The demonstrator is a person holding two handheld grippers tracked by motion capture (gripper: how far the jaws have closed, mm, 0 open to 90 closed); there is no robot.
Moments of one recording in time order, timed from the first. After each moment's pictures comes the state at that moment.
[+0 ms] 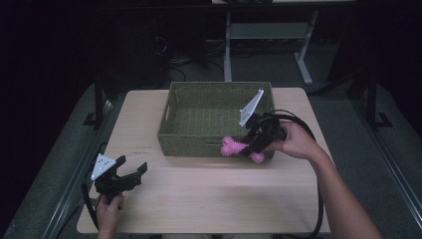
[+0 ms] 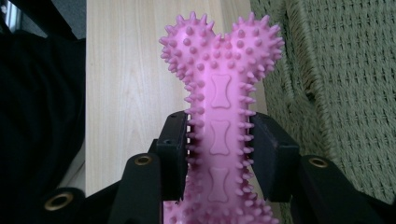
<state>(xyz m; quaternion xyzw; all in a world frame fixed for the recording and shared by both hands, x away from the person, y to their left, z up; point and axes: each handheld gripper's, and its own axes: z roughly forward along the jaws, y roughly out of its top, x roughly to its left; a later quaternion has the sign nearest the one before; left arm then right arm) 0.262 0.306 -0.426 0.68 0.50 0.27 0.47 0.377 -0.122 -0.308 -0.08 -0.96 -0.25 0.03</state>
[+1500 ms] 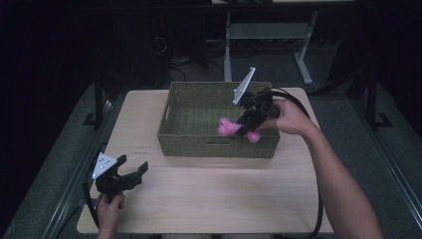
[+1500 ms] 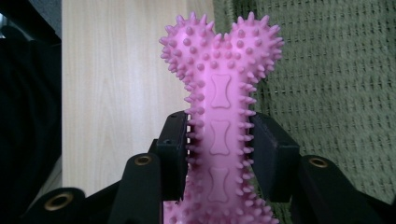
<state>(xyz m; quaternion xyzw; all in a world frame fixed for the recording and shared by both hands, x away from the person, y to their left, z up) 0.264 0.304 -0.425 0.68 0.49 0.27 0.47 0.426 -0.109 -0.283 -0.08 -0.97 -0.23 0.03</state>
